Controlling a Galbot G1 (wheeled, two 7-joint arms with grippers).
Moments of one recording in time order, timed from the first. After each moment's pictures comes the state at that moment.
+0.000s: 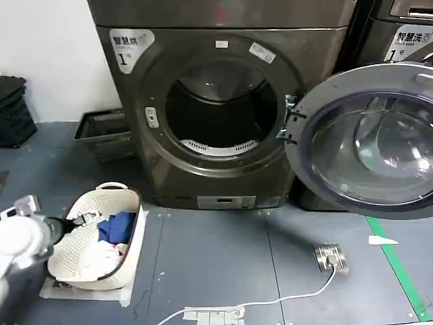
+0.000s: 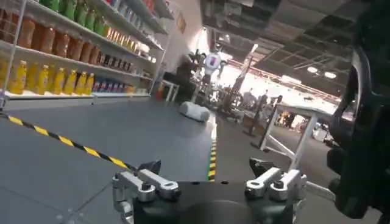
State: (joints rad) left arm 1.17 -0.68 -0.65 -1.94 -1.88 0.74 -1.03; right arm -1.93 1.52 1.84 1.79 0.55 -0.10 0.26
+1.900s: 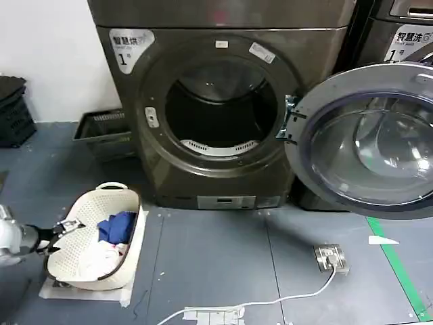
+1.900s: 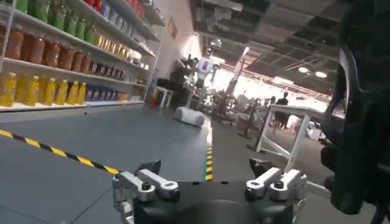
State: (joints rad) left arm 1.22 -0.65 -0.77 -1.83 -2.19 0.72 -1.13; right arm -1.92 1.52 1.85 1.78 0.57 -0.06 0.27
